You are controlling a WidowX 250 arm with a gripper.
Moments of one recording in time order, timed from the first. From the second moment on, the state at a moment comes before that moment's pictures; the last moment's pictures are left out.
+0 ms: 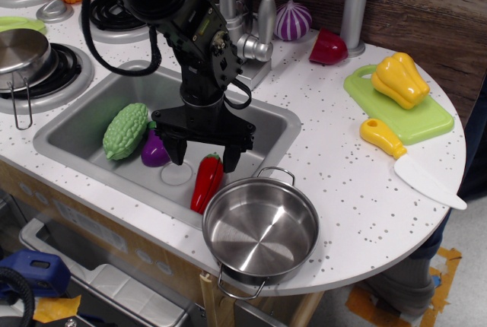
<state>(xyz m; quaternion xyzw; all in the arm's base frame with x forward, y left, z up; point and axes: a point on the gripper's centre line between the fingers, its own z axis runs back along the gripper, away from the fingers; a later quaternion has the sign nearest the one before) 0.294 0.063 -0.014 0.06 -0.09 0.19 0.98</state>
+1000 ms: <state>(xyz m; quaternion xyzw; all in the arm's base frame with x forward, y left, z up) 0.296 0.075 -0.068 0.01 -0.11 0.19 0.98</state>
